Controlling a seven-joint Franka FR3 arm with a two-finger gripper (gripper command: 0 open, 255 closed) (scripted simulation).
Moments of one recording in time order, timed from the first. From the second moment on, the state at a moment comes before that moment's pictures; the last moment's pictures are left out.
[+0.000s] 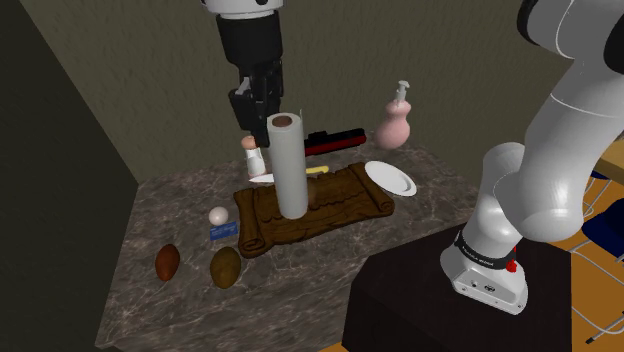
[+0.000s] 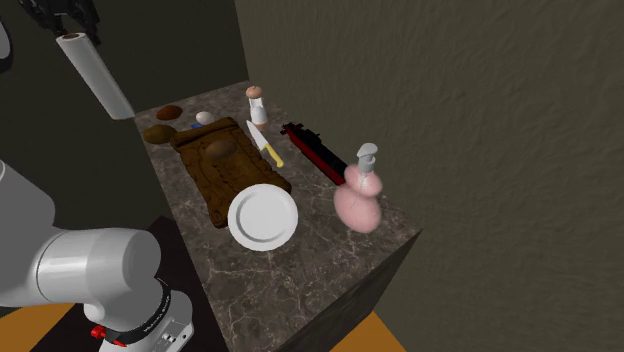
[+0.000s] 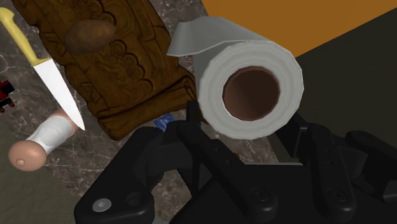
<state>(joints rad) 0.46 -0.04 0.27 -1.51 -0.02 1.46 0.26</state>
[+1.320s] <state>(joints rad) 0.46 -0.11 0.26 -1.86 0.00 1.74 0.26</state>
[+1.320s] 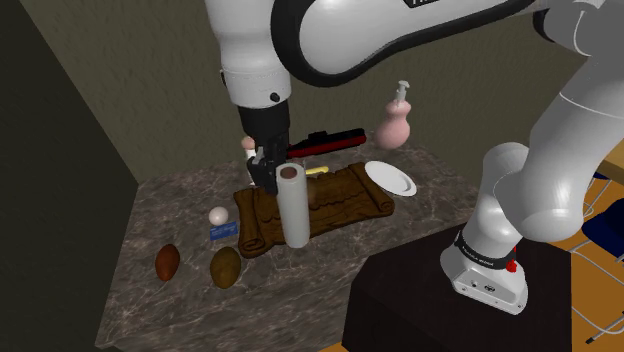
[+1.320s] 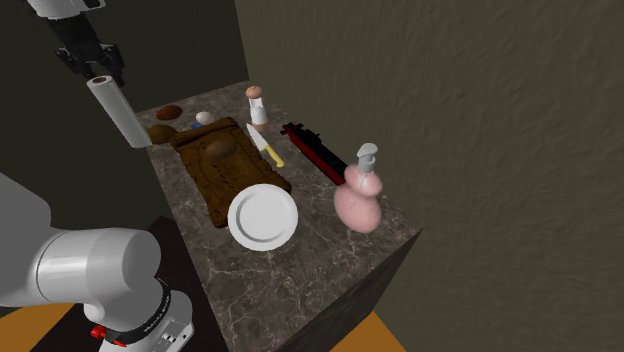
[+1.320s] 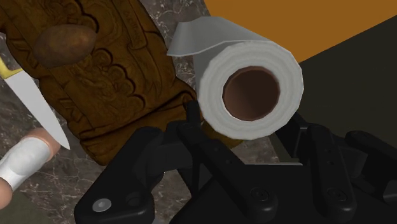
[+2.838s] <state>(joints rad) 0.46 -0.05 0.27 -2.12 -0.01 2.05 0.27</state>
